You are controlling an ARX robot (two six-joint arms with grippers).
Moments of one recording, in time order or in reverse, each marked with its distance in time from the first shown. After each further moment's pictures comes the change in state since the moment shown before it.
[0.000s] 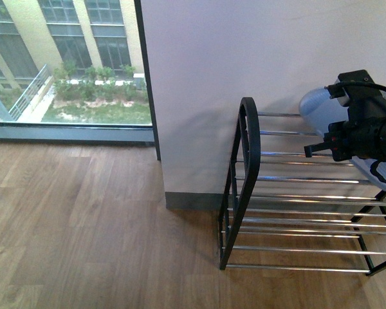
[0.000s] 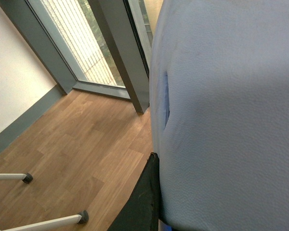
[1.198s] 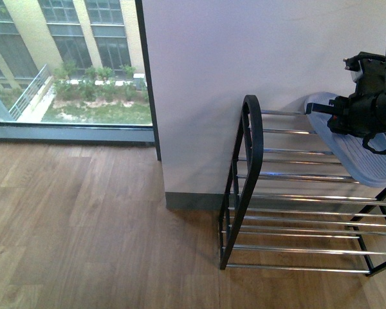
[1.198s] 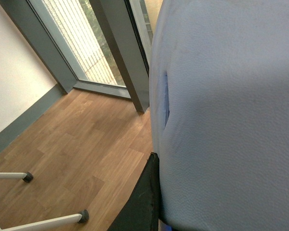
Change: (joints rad) left arm 0.000 0.000 0.000 0.000 0.000 0.000; right arm -0.061 0.074 0.247 -0.241 0.092 0.299
